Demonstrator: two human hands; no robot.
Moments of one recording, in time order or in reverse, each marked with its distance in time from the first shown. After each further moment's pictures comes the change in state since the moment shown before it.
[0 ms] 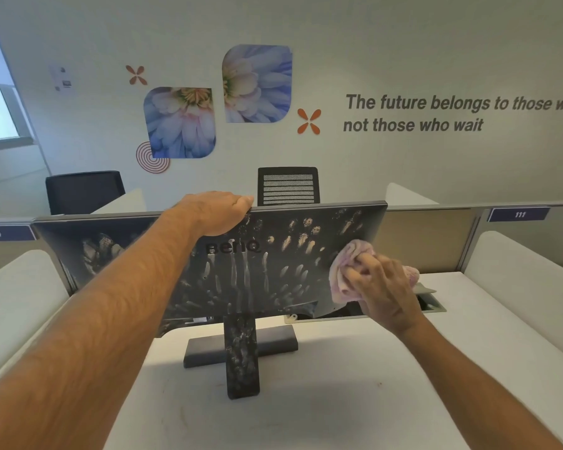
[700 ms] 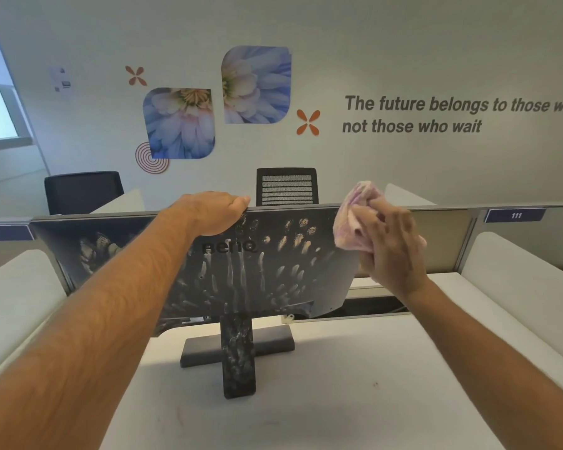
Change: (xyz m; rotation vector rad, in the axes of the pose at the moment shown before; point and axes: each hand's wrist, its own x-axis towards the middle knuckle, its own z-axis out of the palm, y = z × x) left_hand 0.001 -0.002 0.001 -0.015 0.013 -0.007; right_hand 0.067 0.026 -0.043 0.065 0.270 0.070
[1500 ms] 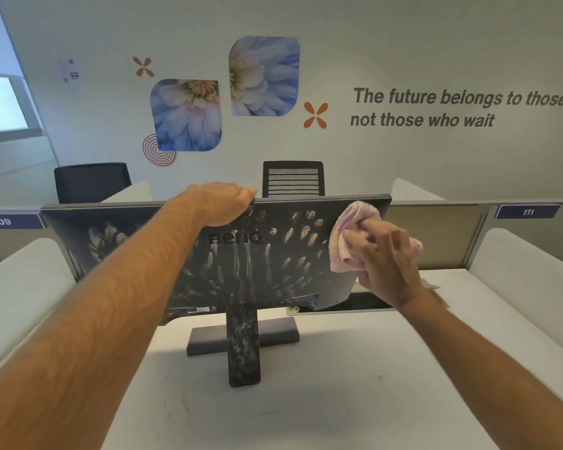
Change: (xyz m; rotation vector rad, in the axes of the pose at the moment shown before) left_hand -0.004 0.002 -0.001 -0.009 -0.006 -0.012; right_hand -0.033 -0.013 0.017 -0.035 -0.105 -0.049
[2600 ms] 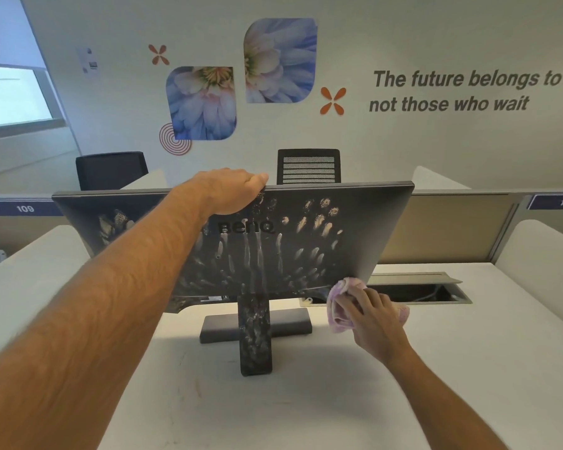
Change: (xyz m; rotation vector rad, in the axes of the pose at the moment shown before) left_hand 0.006 -0.004 0.003 0.039 0.018 -0.024; right_hand -0.111 -0.065 0.062 0.135 -0.706 0.147
